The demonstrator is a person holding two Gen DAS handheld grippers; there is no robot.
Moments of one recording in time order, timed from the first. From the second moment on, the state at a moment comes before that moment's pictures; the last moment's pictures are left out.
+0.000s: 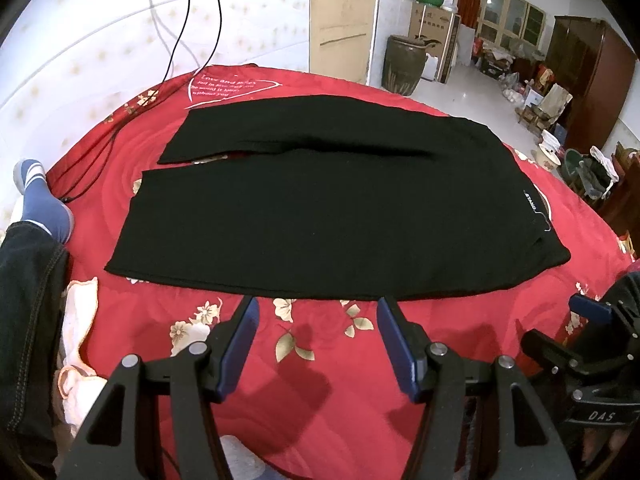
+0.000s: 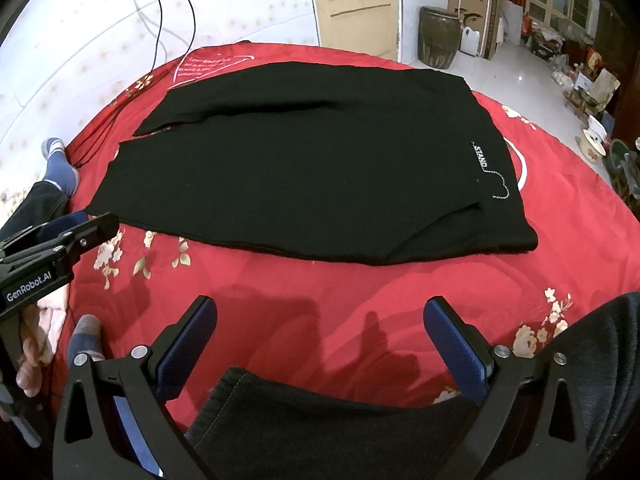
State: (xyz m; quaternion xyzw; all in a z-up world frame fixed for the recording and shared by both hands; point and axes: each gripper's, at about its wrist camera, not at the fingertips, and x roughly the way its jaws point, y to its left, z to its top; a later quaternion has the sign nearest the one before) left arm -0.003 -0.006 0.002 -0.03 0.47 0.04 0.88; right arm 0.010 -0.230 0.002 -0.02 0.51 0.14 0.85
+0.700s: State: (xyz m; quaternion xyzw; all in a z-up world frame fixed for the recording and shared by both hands) left arm -0.004 -0.008 -0.001 -0.03 0.47 0.04 0.88; right arm 0.009 -0.227 0.001 -0.03 0.51 0.14 0.85
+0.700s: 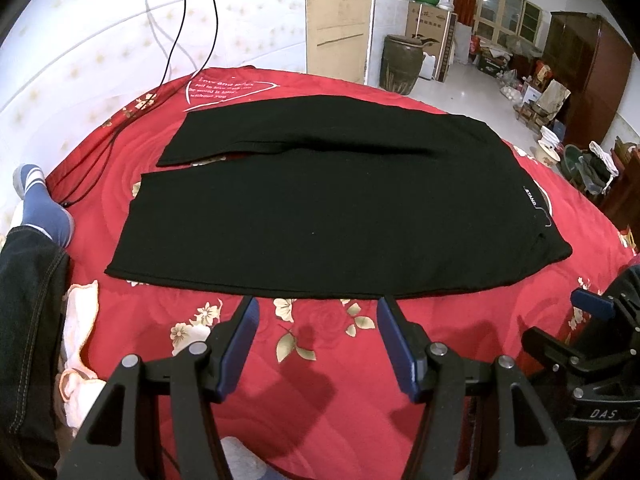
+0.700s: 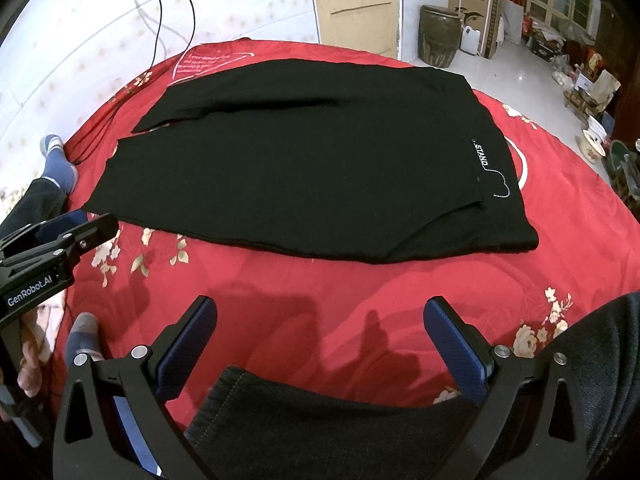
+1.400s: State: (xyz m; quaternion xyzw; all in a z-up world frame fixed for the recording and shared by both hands) left arm -0.005 -0.012 -0.003 -0.01 0.47 0.03 0.88; right arm 0.010 -0.228 0.002 -0.02 0.51 0.14 0.85
